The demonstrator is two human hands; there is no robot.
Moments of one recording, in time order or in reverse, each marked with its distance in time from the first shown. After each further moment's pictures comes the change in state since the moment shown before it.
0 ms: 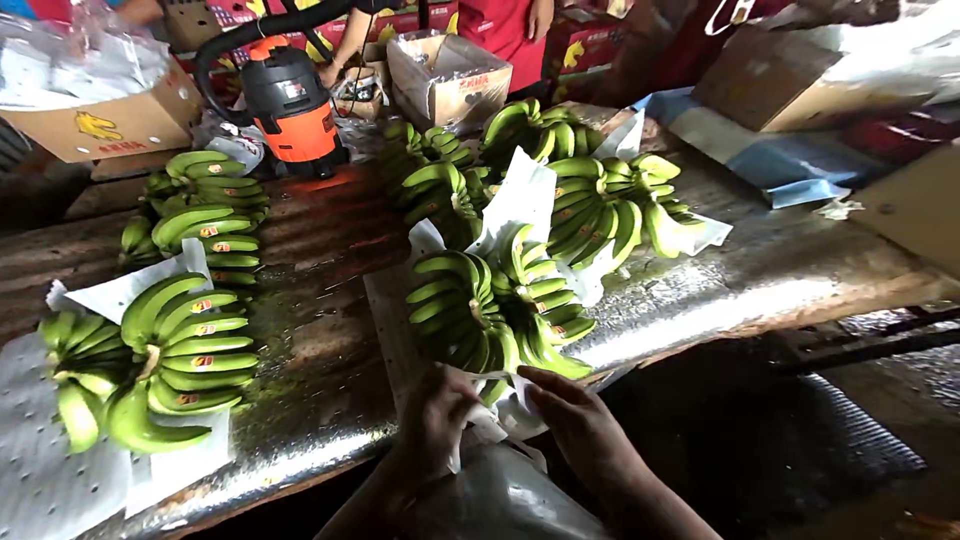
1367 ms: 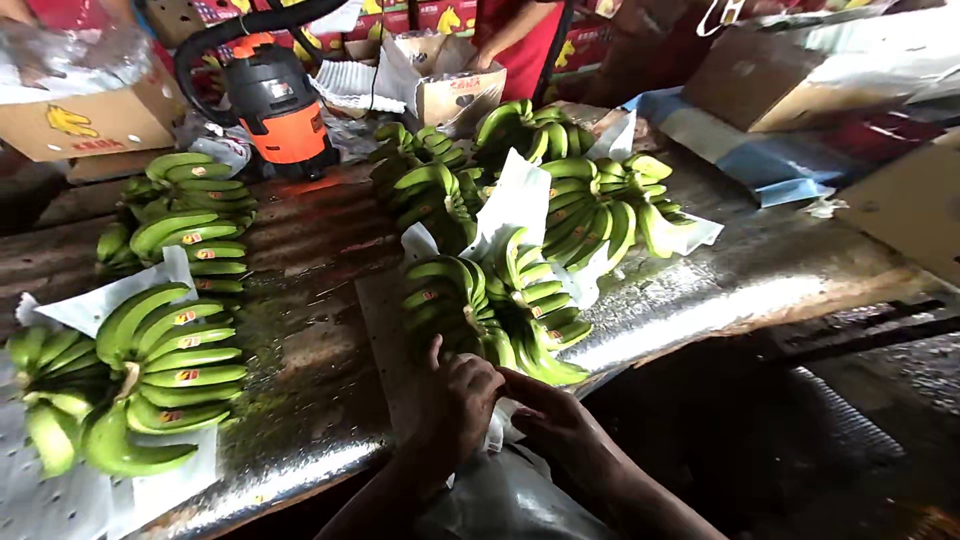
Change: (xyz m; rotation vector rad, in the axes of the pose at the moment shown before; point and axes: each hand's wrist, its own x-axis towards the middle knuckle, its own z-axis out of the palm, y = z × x) left_hand 0.034 -0.011 0.031 0.562 -0.036 0.233; right_hand 0.018 0.002 -0.010 -0.347 -0.295 -0.102
